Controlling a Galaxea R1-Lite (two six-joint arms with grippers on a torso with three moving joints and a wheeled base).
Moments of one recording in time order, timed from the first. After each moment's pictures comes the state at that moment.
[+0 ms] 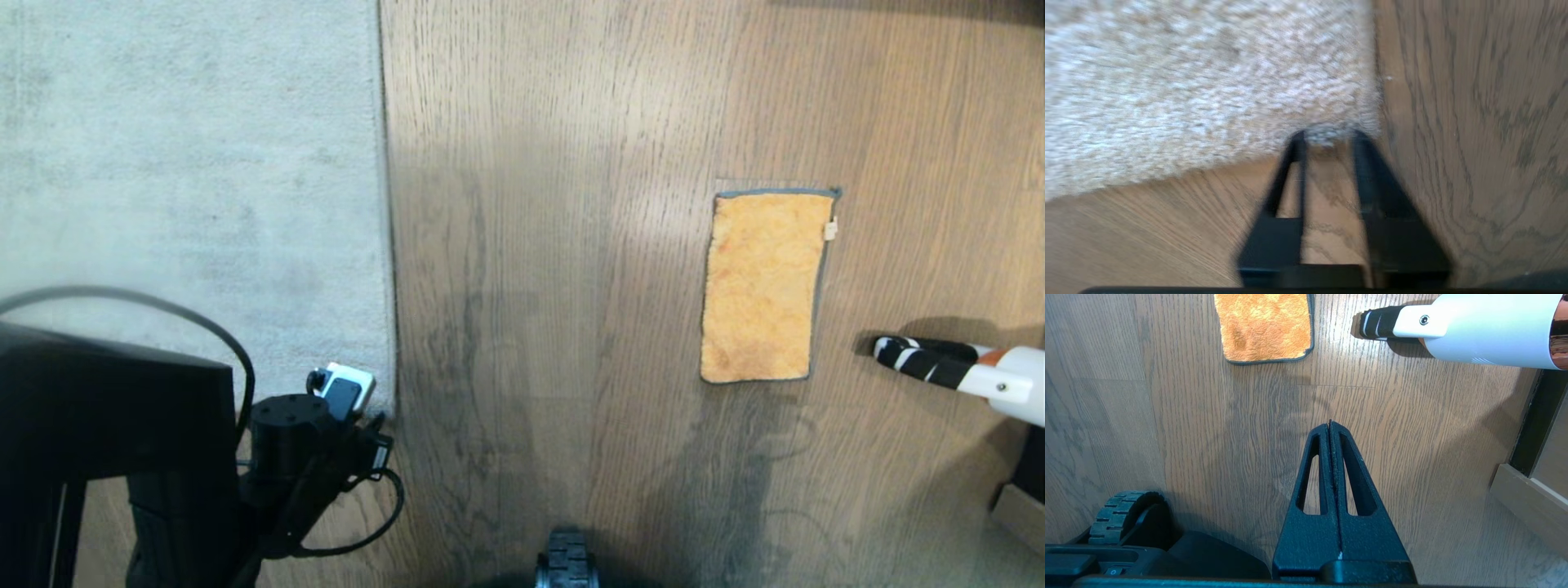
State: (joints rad) left arm -0.31 2.19 -0.27 -1.52 0.27 0.16; right arm 0.00 0.00 0.00 -0.05 0.00 0.01
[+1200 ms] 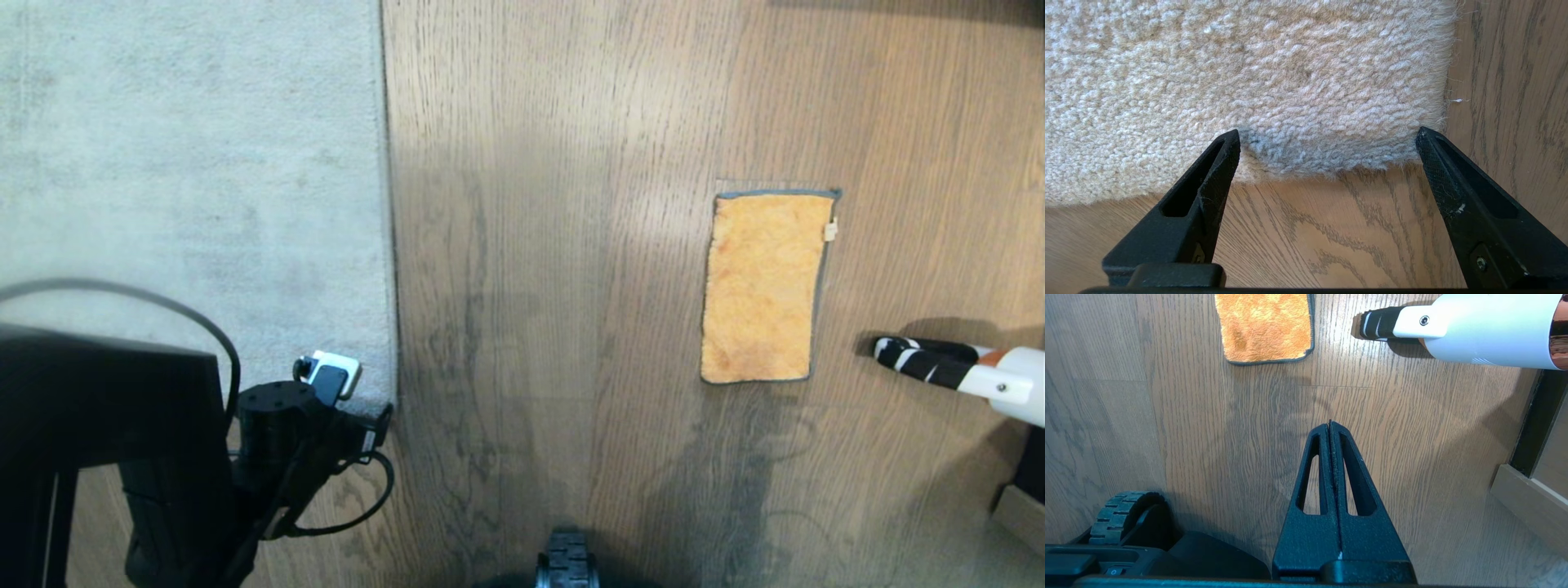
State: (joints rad) left arm -0.26 2.20 -0.34 -1.52 0.26 0.17; right arm 0.00 0.00 0.00 -0.05 0.00 0.01
